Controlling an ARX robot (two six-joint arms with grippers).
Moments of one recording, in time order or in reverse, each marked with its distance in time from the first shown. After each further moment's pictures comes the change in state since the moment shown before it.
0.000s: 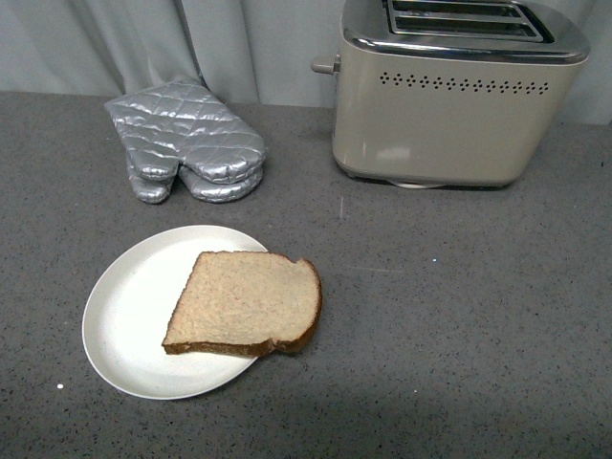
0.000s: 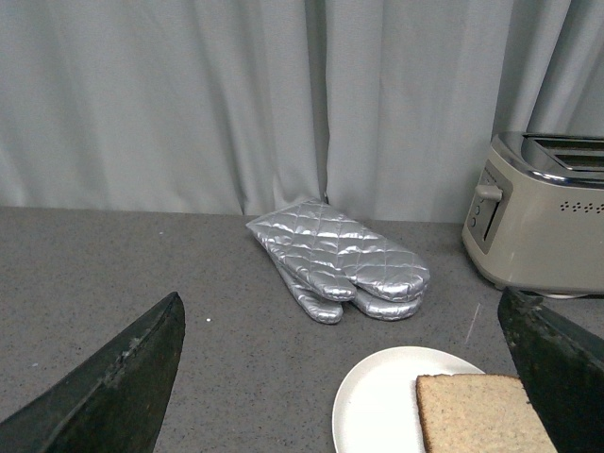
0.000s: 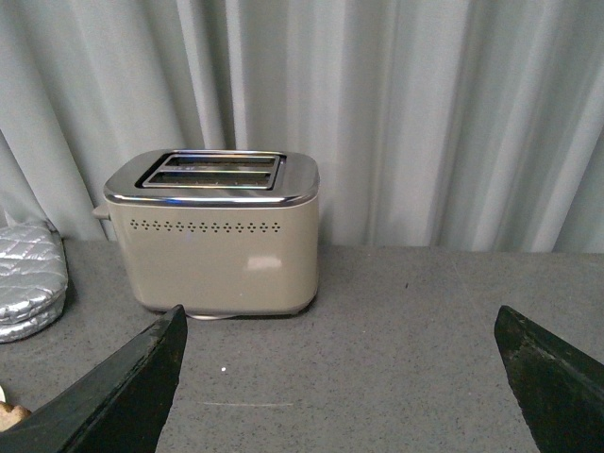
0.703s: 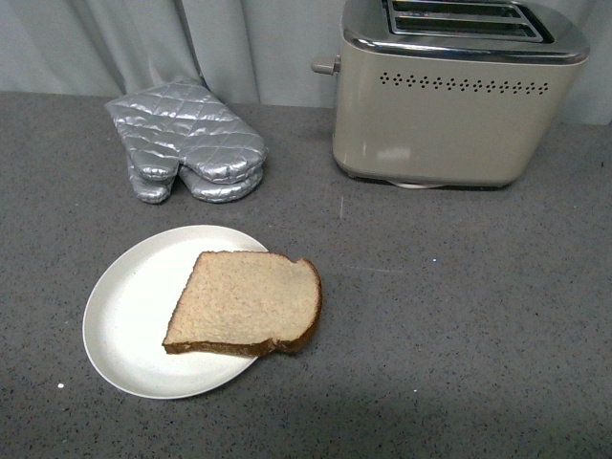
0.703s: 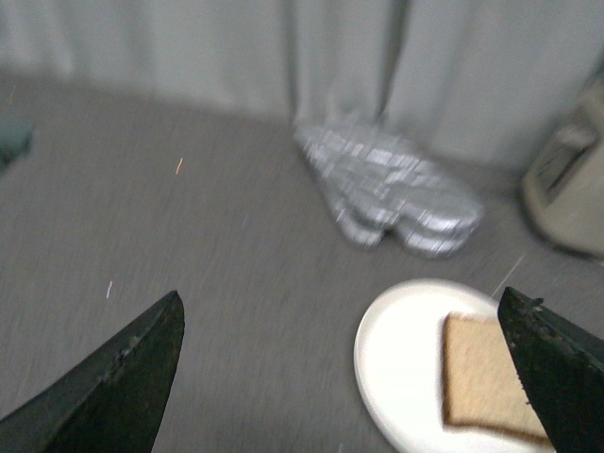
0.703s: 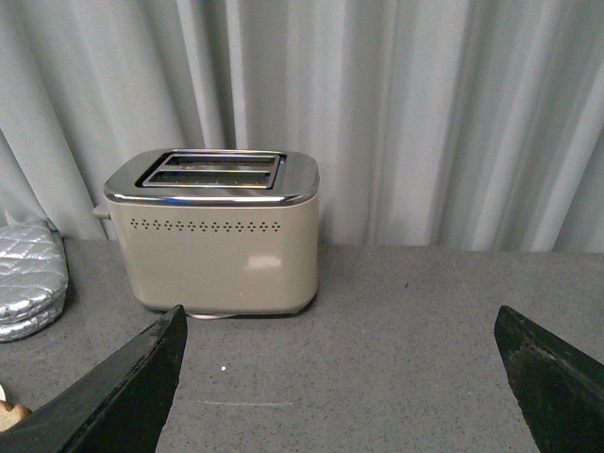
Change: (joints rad) left arm -0.061 0.111 0.061 -0.169 -0.197 -0.118; right arm 0.000 0.000 0.000 0.000 0.000 0.000
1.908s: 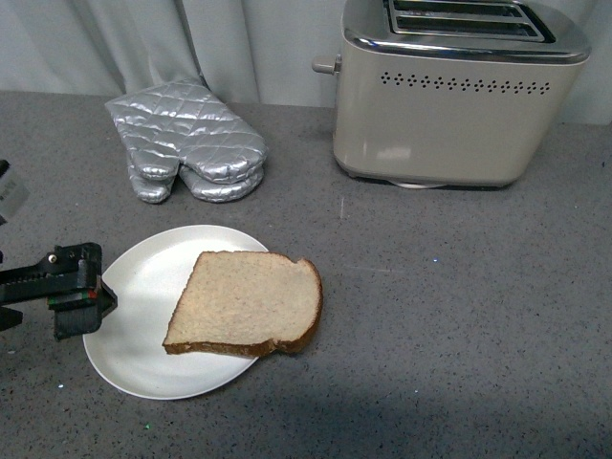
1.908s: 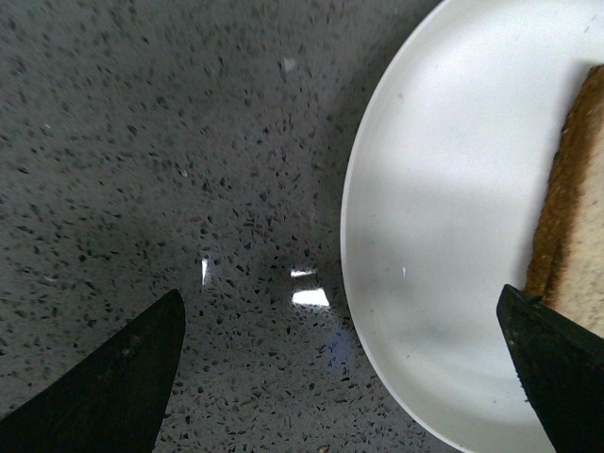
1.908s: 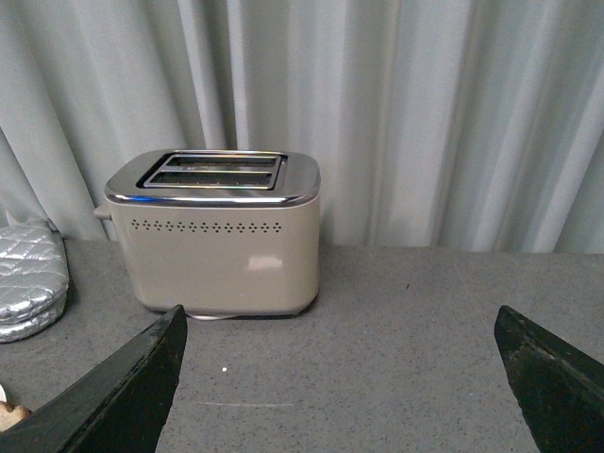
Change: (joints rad) left arm 0.016 1.693 0.474 0.402 0.277 -0.057; right arm 0.000 0.000 0.000 0.000 0.000 0.000
